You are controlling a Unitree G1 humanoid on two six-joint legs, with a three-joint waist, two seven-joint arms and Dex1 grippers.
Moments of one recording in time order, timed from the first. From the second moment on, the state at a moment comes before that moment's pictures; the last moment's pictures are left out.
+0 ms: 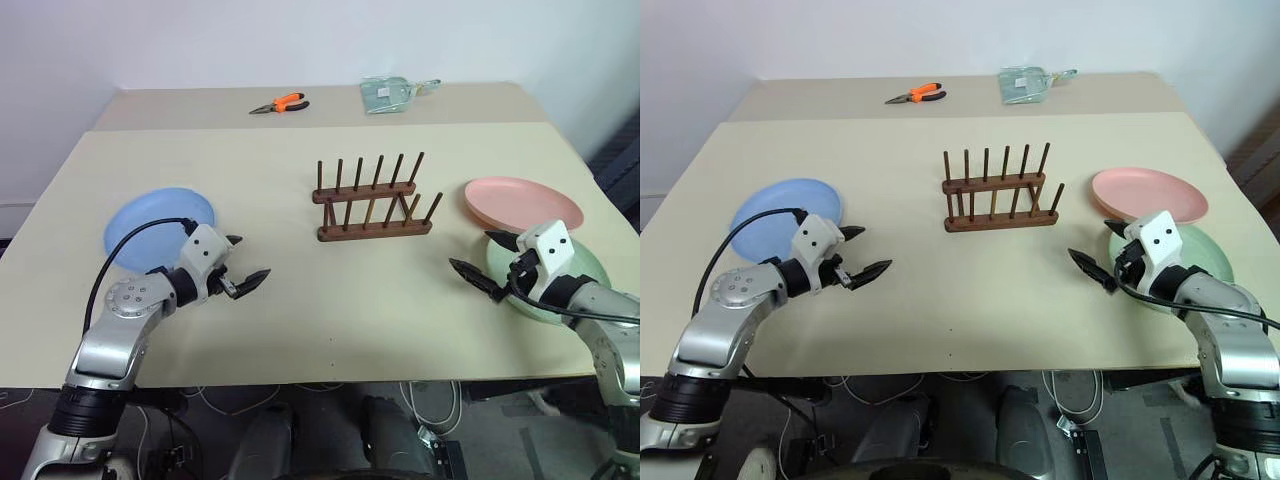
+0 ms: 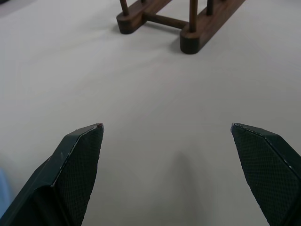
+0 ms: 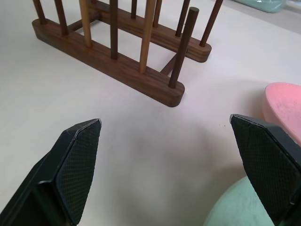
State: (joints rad) left arm -0.17 0.61 0.02 -0.19 -0.23 0.38 -0.74; right arm -0.09 -0.72 -0.27 -0.10 0.37 0.31 0.76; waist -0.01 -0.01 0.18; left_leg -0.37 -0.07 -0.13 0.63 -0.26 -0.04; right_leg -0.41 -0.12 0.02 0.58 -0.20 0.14
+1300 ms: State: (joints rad) left arm -0.74 0.25 -0.21 0.78 -0.04 -0.17 -1.09; right arm 0.29 -0.63 -0.39 -0.52 0.34 0.39 0.55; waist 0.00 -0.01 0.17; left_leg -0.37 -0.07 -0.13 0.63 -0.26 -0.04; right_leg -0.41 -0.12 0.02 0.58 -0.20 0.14
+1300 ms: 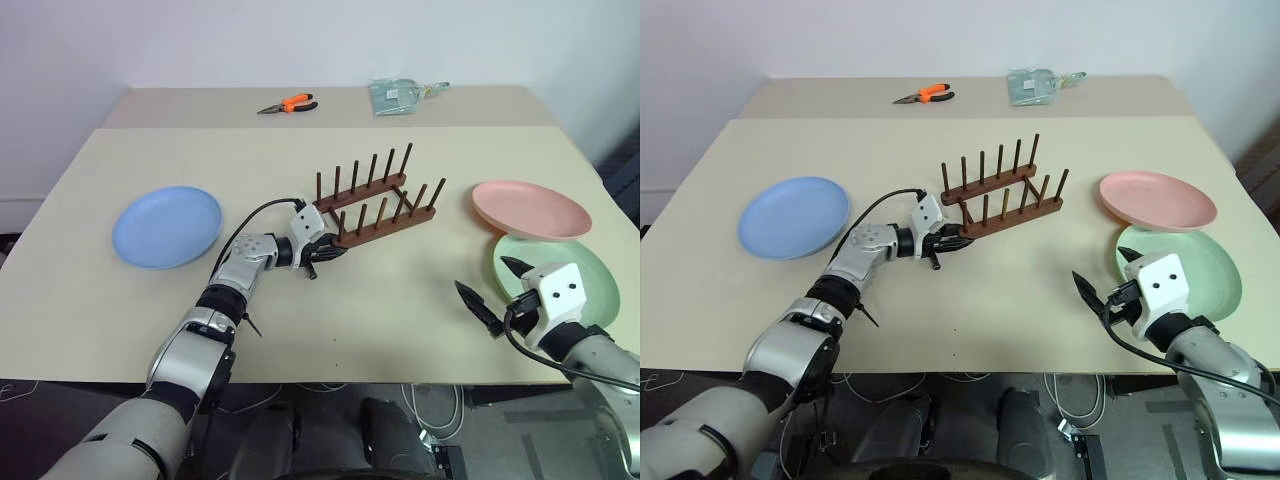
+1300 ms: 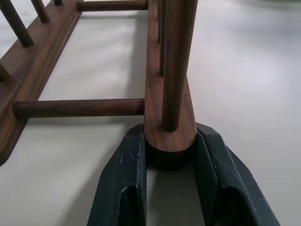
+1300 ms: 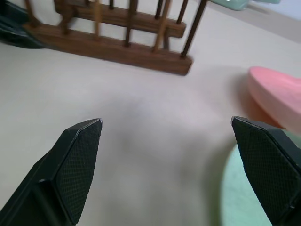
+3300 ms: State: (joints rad) left arm -0.33 0.26 -0.23 -0.14 -0.23 0.37 -0.76; right arm -0.17 -1.02 -0.01 0.07 -0.33 0.11 0.51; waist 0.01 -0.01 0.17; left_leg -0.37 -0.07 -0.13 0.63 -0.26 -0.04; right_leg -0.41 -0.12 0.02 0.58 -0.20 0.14
